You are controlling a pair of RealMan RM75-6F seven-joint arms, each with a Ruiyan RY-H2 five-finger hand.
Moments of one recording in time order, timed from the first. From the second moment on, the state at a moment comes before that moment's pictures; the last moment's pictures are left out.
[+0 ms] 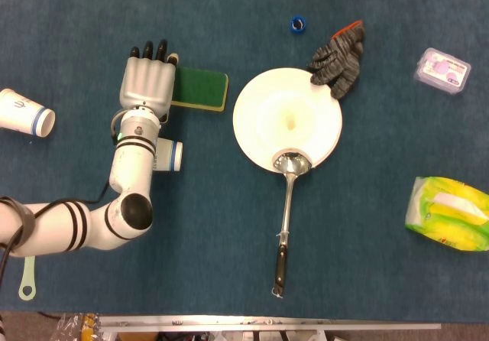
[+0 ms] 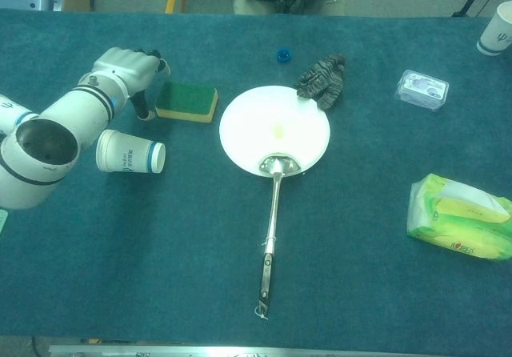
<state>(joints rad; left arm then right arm) -1.01 -1.64 -0.19 -1.46 0.27 1.09 1.02 0.06 -1.07 0.04 -1.54 -1.55 1.51 0.26</state>
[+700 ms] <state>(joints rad) -1.04 -1.72 -0.23 -1.35 0.22 1.08 1.02 0.05 -1.07 0.05 -1.52 -1.54 1.51 0.28</state>
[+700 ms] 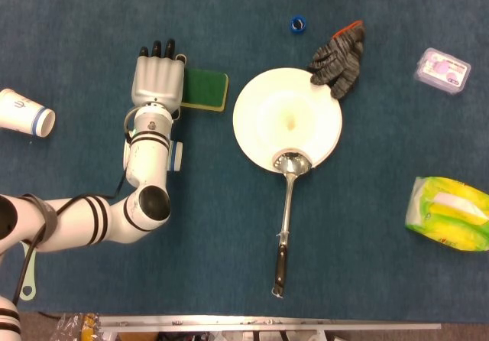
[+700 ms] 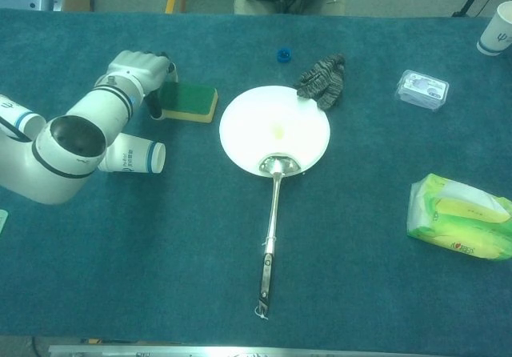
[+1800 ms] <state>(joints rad) -1.03 -1.73 -0.25 -1.37 0.27 1.08 0.99 0.05 -1.07 0.05 -1.51 -1.55 1.52 0.29</state>
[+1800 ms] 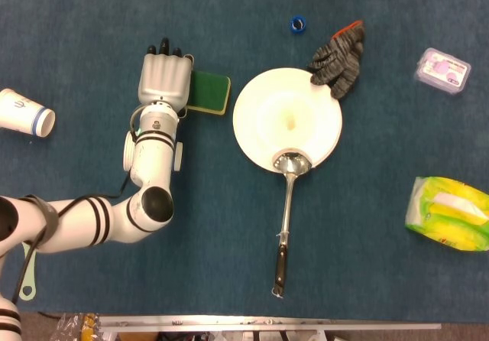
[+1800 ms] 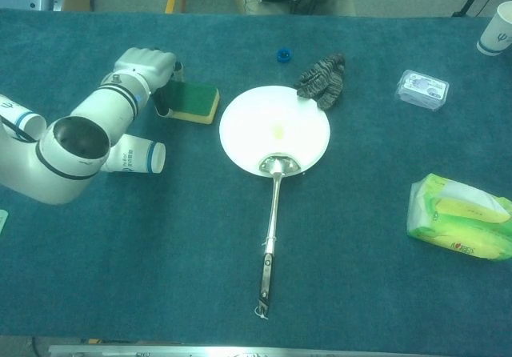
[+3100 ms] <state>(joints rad) -1.15 -1.82 -0.17 -1.56 0.52 1.27 1.24 0.07 -1.08 0.05 -1.51 -1.54 1.49 0.29</state>
